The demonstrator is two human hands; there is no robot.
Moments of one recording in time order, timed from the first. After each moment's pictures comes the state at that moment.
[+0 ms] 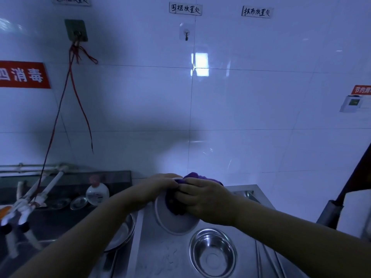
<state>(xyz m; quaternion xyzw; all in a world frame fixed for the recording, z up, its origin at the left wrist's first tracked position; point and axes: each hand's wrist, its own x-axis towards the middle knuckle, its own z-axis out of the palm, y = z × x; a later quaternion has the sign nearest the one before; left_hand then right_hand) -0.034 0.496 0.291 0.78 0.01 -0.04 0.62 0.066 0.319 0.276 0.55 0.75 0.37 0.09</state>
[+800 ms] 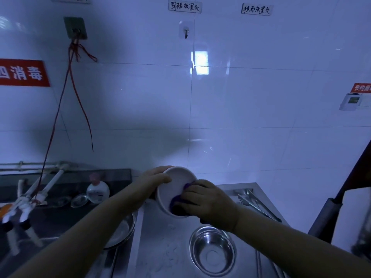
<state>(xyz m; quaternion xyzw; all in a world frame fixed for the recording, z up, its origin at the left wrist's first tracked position) -0.044 0.494 0.288 0.76 0.07 0.07 0.64 0.065 0.313 0.251 0.58 0.72 0.36 -0.09</state>
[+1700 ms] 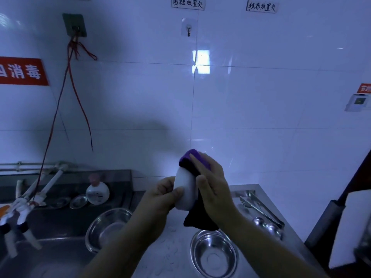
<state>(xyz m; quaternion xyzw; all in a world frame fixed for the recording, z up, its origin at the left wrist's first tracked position) -0.056 0.452 0.273 0.61 0.05 0.16 0.77 0.042 0.329 0.270 0.70 0.47 0.12 -0.52</state>
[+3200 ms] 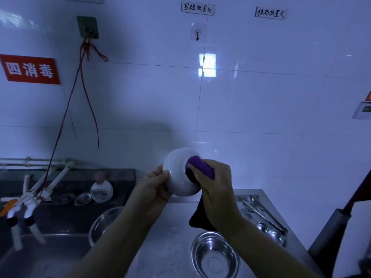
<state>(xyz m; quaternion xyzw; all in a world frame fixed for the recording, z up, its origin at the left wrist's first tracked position) -0.044 0.477 0.282 0.43 0.05 0.22 0.87 0.046 0.343 0.259 0.68 0.48 0.32 -0.45</state>
